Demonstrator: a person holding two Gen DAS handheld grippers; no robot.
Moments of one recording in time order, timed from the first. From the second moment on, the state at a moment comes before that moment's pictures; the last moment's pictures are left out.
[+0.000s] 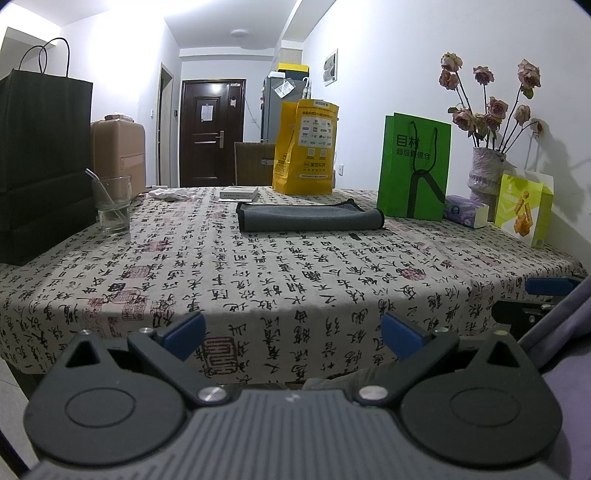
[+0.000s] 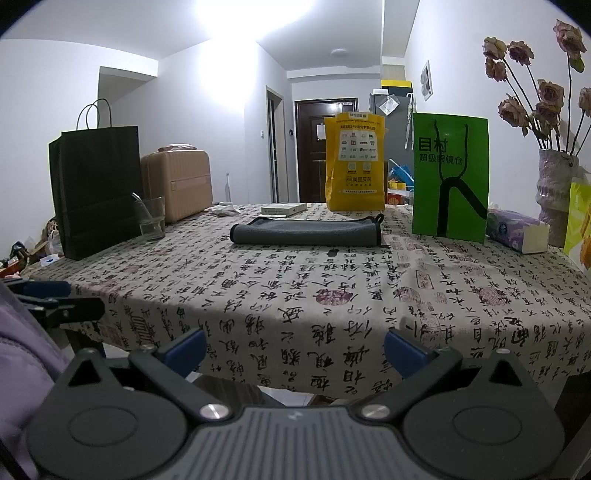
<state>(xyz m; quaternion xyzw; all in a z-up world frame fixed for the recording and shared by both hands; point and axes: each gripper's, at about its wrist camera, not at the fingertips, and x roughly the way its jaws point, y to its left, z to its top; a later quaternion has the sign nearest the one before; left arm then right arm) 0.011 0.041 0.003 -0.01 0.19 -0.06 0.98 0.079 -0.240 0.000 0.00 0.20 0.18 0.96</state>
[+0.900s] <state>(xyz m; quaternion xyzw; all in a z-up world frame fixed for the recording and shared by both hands) 0.010 0.039 0.002 -0.01 0.20 -0.06 0.98 0.079 -0.240 -0.001 0.00 0.20 0.18 0.96</state>
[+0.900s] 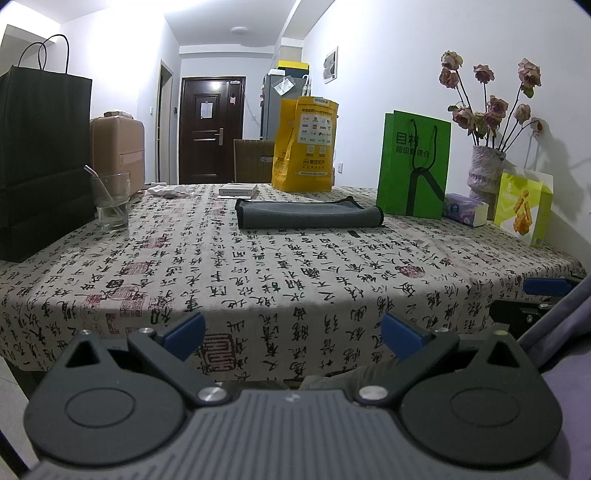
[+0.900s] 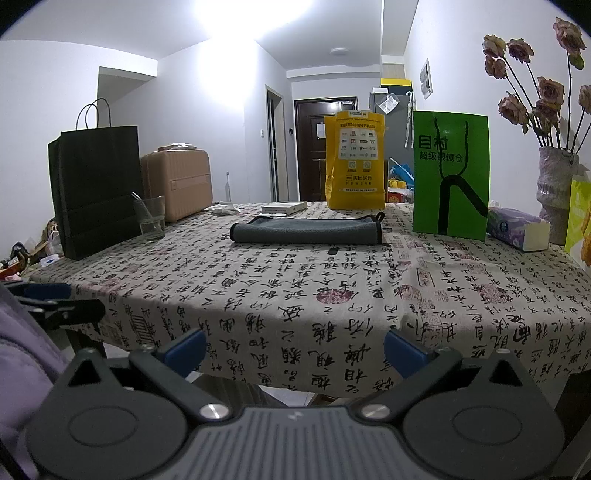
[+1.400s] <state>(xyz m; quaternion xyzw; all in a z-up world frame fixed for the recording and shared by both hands) 0.008 0.037 0.000 -0.01 0.19 -0.06 0.98 0.080 -0.240 -0.002 0.00 0.20 0.18 0.96</state>
